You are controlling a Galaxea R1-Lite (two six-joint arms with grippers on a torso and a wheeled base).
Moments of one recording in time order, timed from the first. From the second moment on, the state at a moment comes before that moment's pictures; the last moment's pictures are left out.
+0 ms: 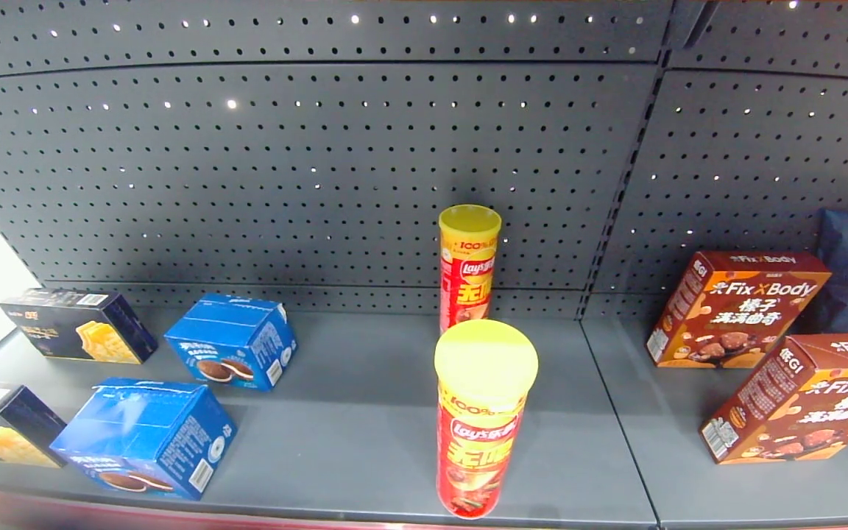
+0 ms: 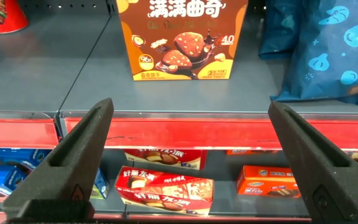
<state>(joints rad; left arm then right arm) 0.00 0.02 0.00 0.01 0.05 0.00 0.00 0.00 0.00 0.00 -0.02 0.00</state>
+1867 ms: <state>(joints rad) 0.00 0.00 0.00 0.00 0.05 -0.02 0.00 0.00 0.00 0.00 -0.02 0.00</state>
